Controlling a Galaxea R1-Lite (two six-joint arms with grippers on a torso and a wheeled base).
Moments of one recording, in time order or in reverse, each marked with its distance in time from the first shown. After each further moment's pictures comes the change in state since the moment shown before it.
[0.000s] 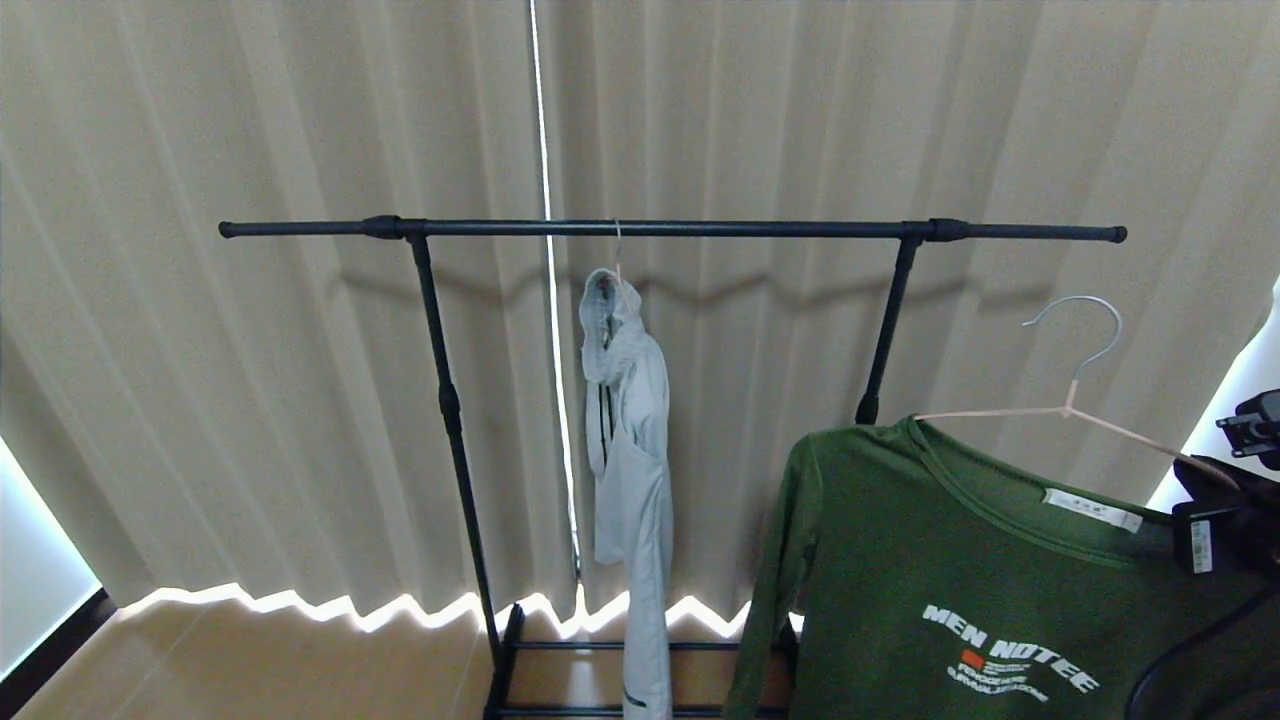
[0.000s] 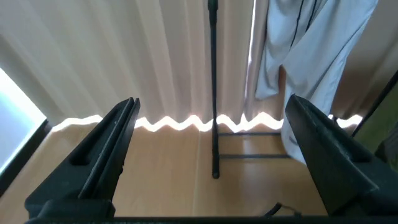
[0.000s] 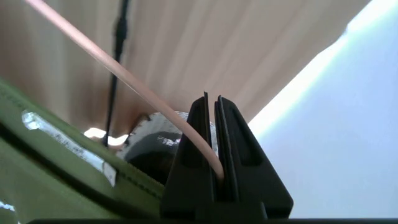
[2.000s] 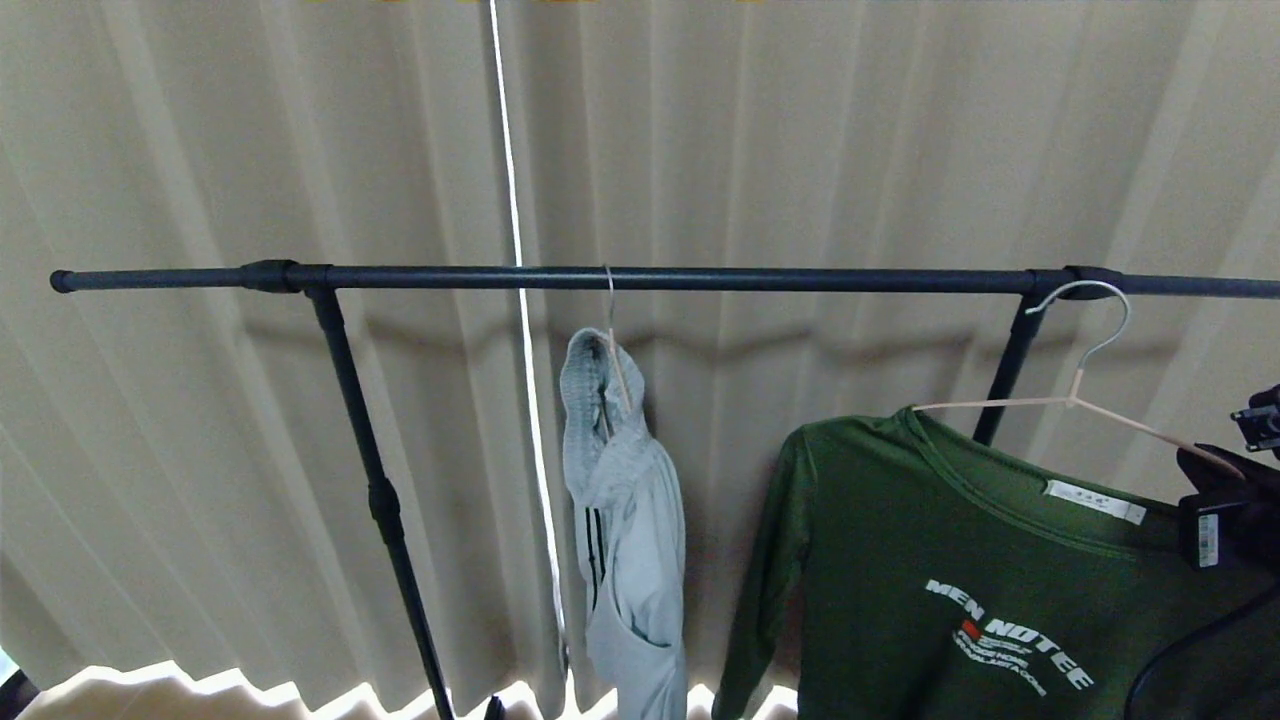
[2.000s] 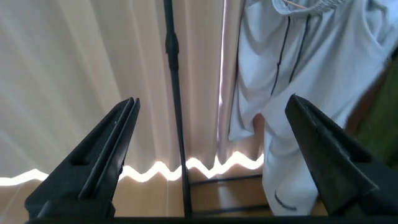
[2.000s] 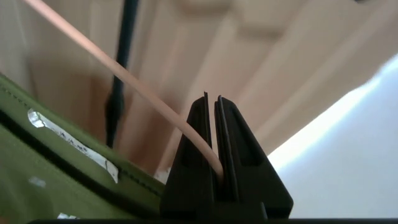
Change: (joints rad) left arm -0.001 -0.022 0.122 -0.181 -0.166 -0.037; right arm 0.025 -0.031 -0.009 -0.001 0.004 0.001
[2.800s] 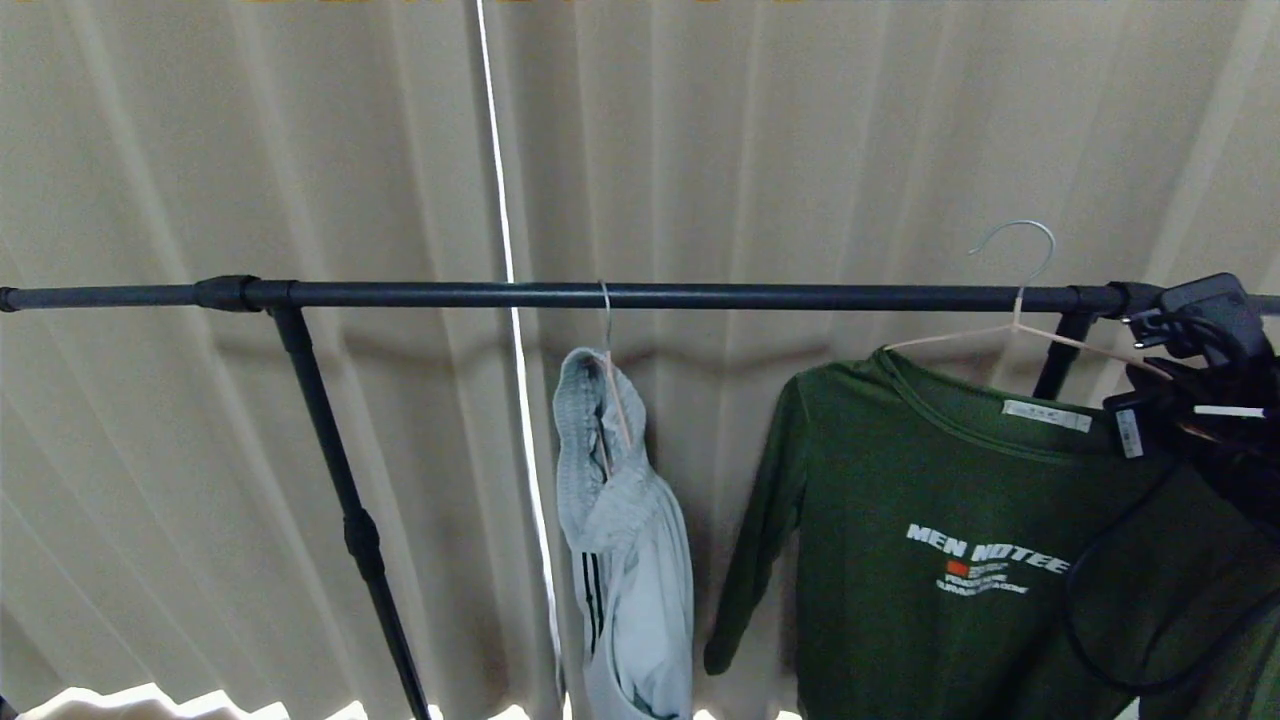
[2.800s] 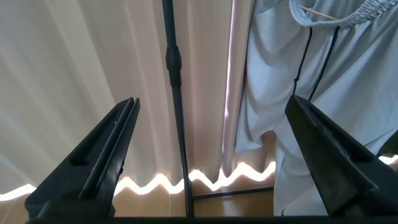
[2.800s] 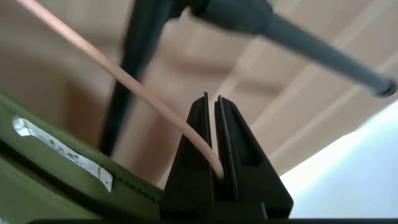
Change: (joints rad) left arm 0.000 0.001 0.000 0.001 0.000 0.009; right arm 0.064 0.240 -0.299 -0.002 -0.163 -0.111
